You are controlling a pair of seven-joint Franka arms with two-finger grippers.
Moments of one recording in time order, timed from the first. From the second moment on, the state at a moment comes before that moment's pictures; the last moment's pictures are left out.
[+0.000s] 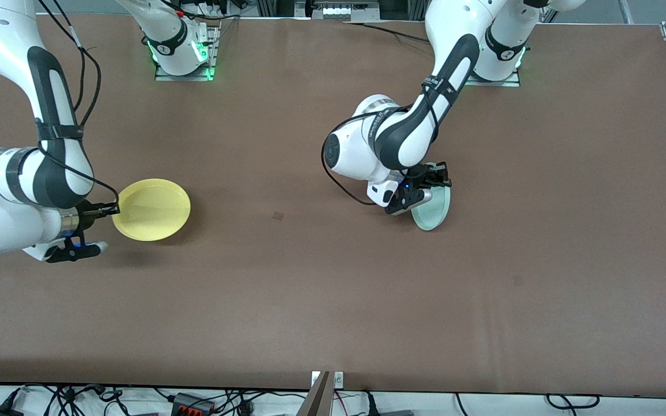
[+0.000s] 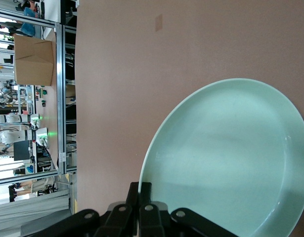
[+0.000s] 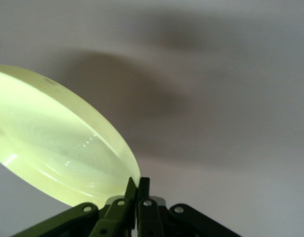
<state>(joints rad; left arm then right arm) -0.72 0.69 -0.03 -1.47 0.62 1.41 -1.00 -0.01 0.59 -0.02 -1.47 0.02 1.64 -0.20</state>
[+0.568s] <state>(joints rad) -0.77 0.71 -0.02 -1.48 0.65 1.50 -1.00 -0.01 0.60 -0.03 -1.47 0.09 1.64 -0.20</state>
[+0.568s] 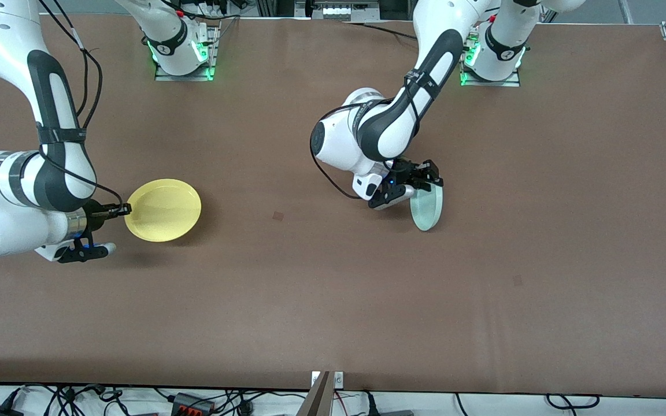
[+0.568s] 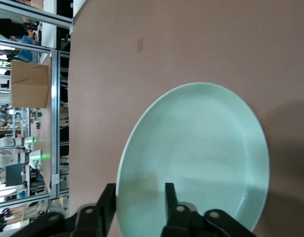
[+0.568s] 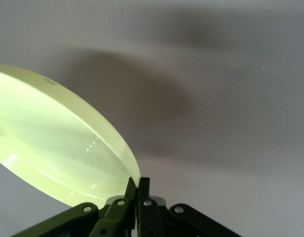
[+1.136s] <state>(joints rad) -0.80 0.73 -0.07 -1.48 0.62 1.76 -1.01 -0.01 0.60 -0.03 -1.47 0.09 1.64 -0.20</state>
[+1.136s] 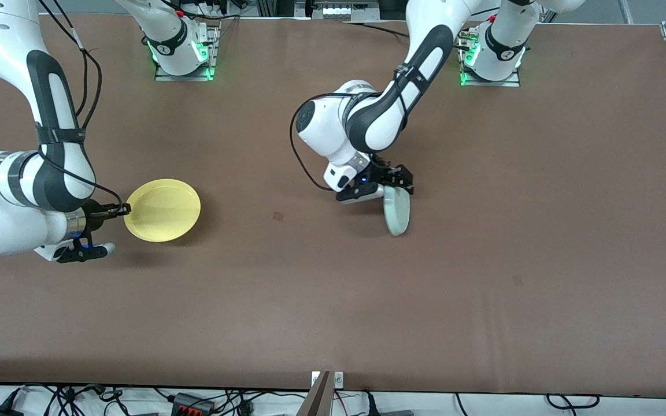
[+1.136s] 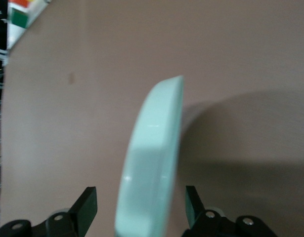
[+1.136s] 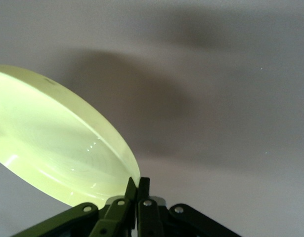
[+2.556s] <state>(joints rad) -0.65 0.63 -0.10 -1.45 0.29 1.91 -0.92 0.01 0.59 -0.02 -1.45 0.10 1.64 -0.19</state>
